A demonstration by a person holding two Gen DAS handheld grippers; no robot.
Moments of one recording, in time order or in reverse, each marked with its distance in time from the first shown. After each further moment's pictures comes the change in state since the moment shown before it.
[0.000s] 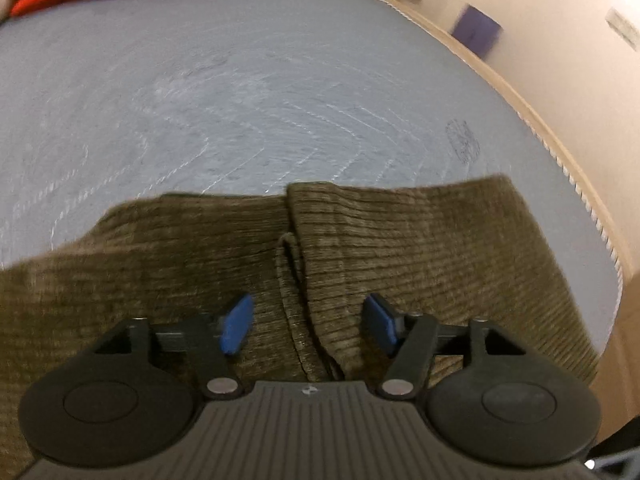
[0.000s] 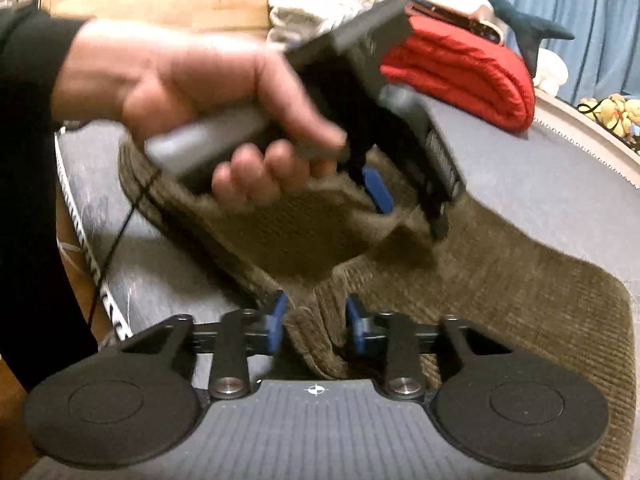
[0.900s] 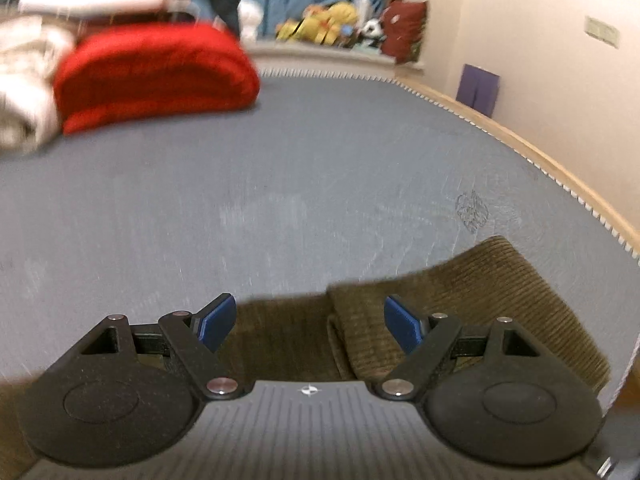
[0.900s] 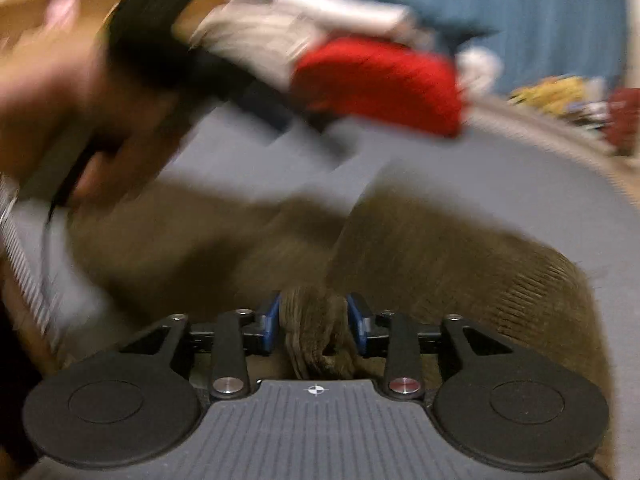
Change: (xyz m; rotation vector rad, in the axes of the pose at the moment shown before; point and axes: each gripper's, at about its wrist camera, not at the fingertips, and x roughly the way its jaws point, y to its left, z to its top) left arm -0.092 -0.012 0.000 0.064 -0.248 0.152; right arm 0.012 -0.018 -0.008 0.118 0.007 -0.045
